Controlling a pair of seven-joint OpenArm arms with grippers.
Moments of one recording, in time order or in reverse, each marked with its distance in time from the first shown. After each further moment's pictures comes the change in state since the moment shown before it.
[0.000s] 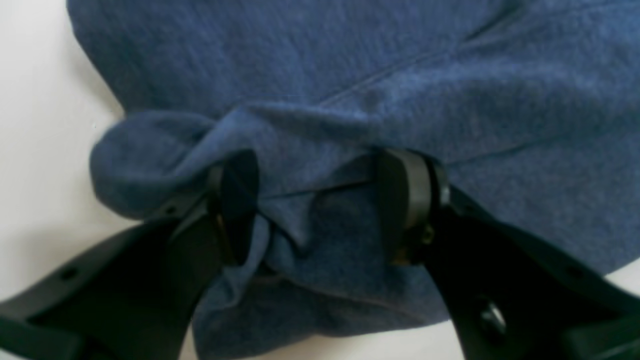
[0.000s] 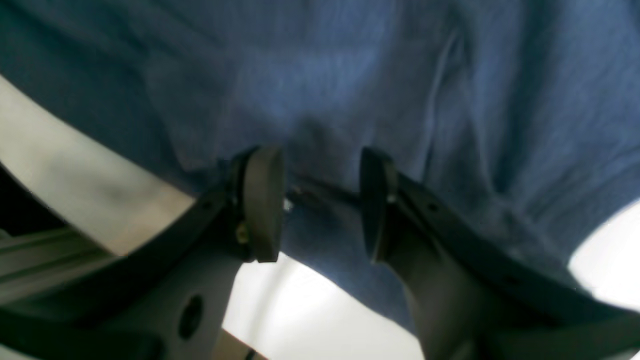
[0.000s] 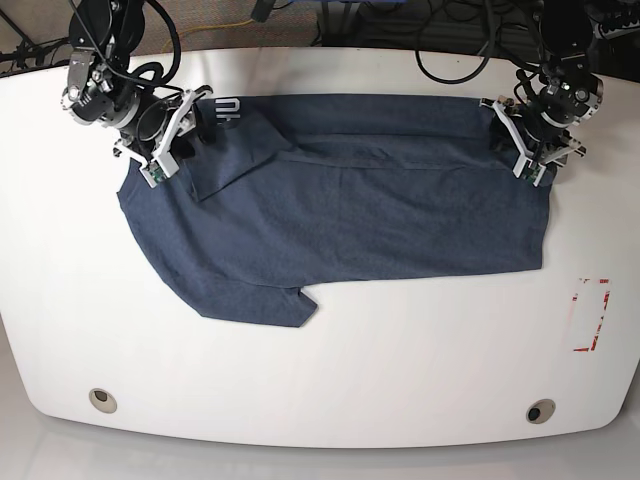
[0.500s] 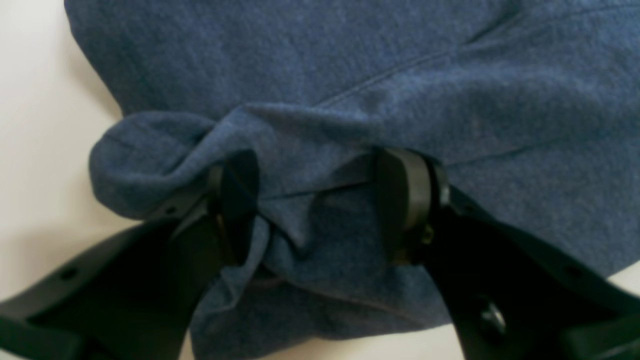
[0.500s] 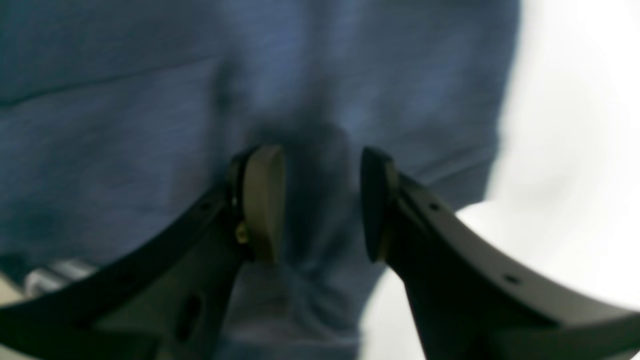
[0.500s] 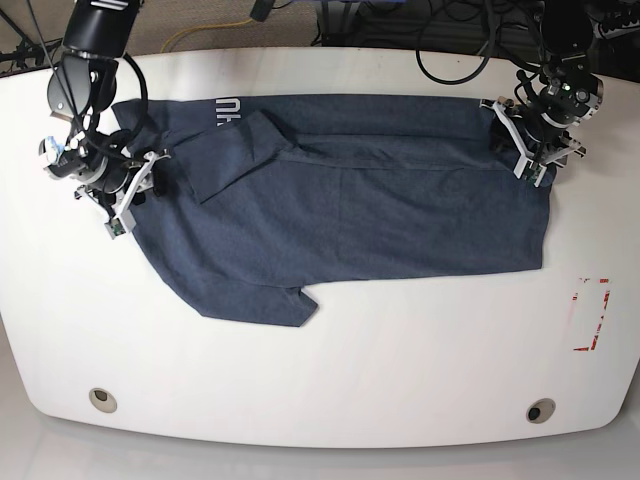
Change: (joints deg) left arm -0.3 -0.1 -0.1 -0.5 -0.4 0.1 -0.4; right arm 17.3 5.3 1.3 -20.3 -9.2 0.4 4.3
